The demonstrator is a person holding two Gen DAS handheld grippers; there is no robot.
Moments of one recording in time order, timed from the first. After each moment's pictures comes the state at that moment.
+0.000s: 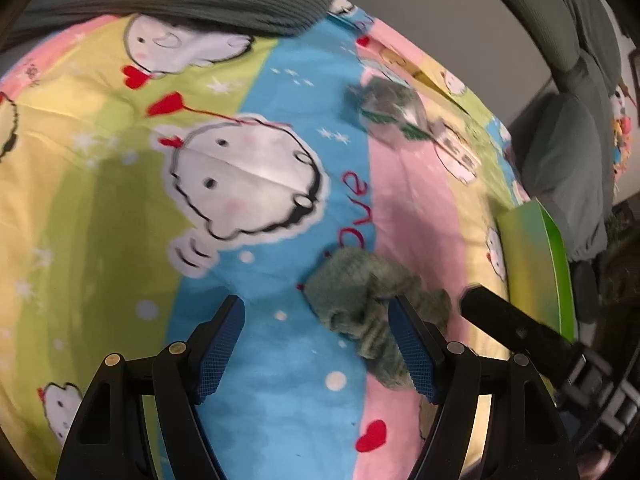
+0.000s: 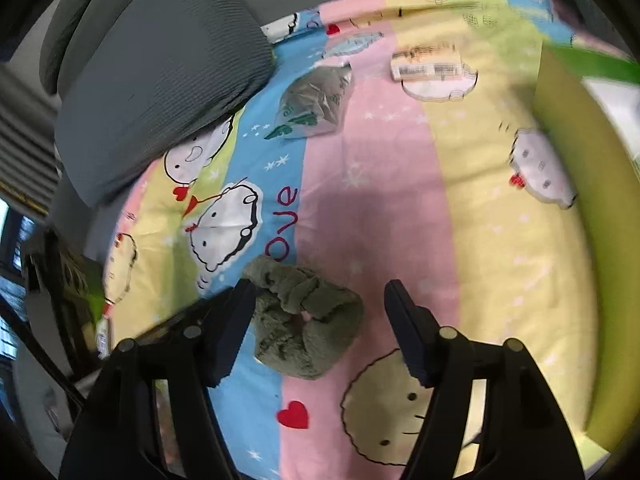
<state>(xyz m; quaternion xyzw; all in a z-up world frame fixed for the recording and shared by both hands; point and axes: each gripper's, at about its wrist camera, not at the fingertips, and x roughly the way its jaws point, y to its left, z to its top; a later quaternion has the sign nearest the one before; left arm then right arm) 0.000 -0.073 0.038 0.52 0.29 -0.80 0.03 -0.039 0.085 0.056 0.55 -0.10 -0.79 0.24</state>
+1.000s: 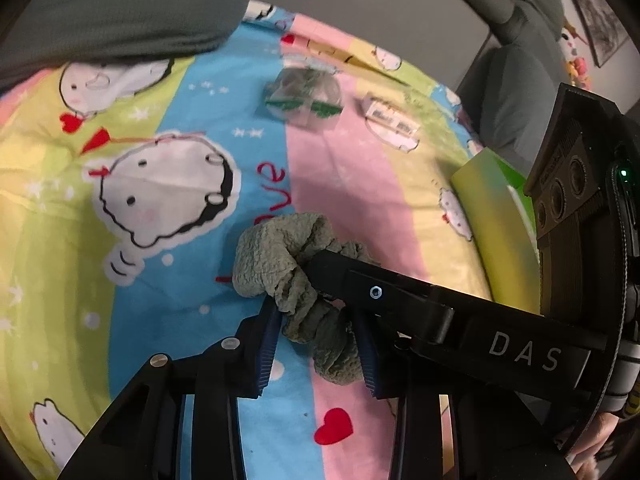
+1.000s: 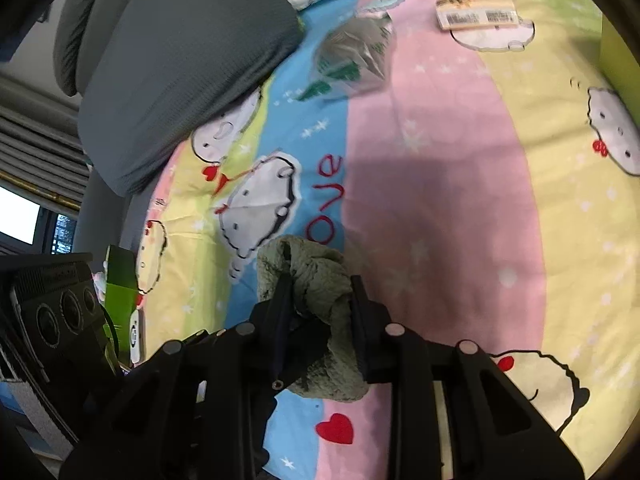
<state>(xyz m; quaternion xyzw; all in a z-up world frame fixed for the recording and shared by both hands) 0.007 -0.035 0.059 0.49 0.22 -0.84 -0.04 -0.041 0.061 0.036 0.57 -0.14 -0.74 0.31</state>
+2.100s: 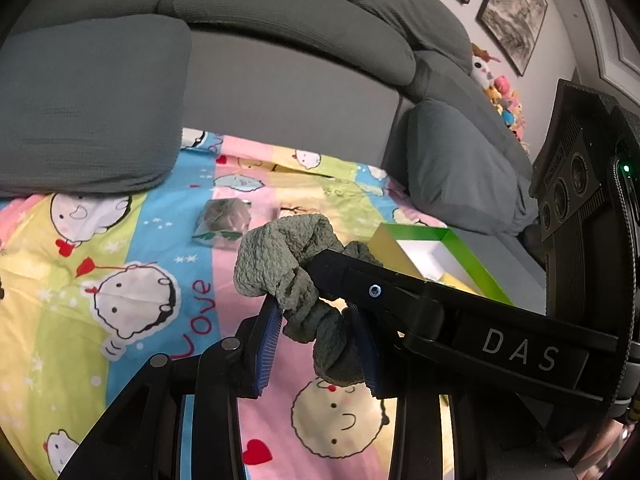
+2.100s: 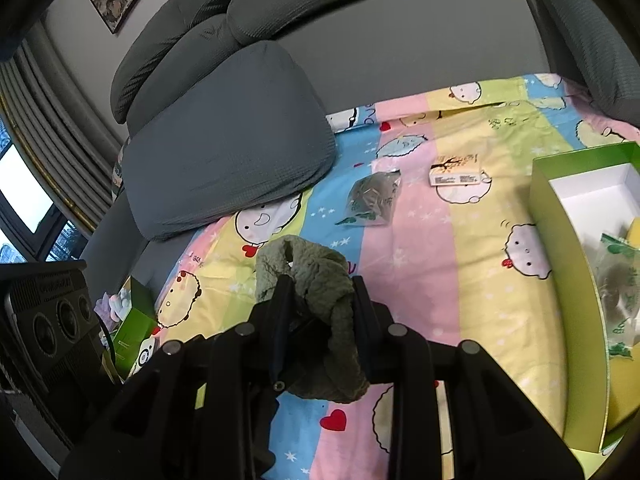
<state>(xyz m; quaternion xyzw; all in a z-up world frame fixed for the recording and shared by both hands) 0.036 0.013 0.143 0.32 0.17 -0.93 -0.08 0.006 0.107 0.138 0.40 -0.12 -0.85 0.31</state>
